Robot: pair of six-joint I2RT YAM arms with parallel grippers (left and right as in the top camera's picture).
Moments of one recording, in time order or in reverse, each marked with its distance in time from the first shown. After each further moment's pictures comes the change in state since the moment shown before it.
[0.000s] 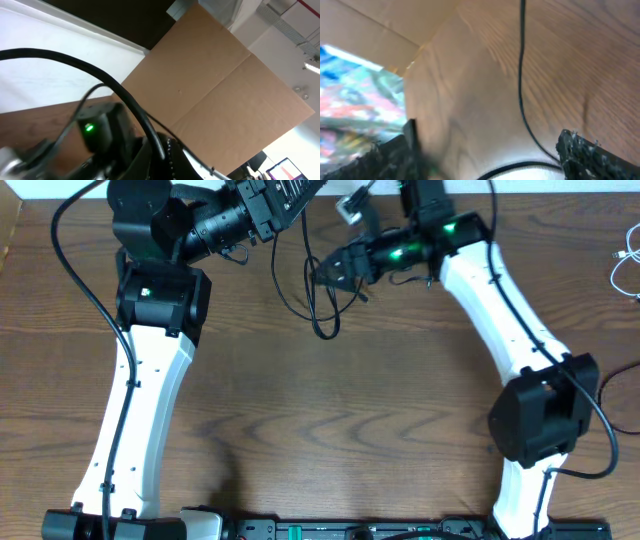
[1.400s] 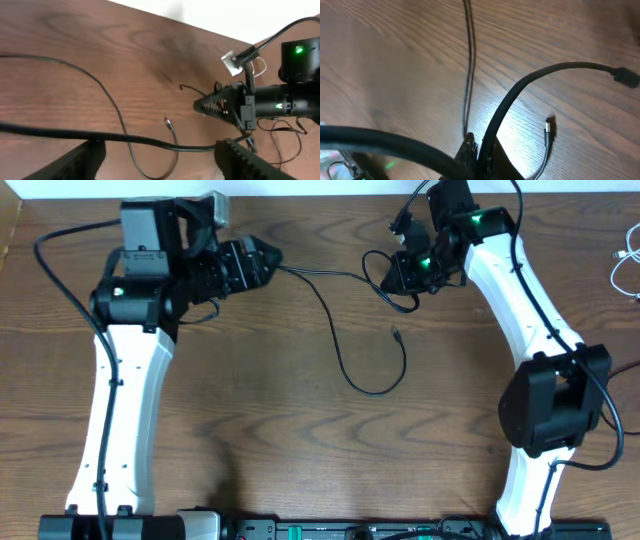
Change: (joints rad) left arm 0.111 0.000 0.000 -0.953 -0.401 0.589; right arm -0.121 0.031 -0.002 -0.323 0.425 0.042
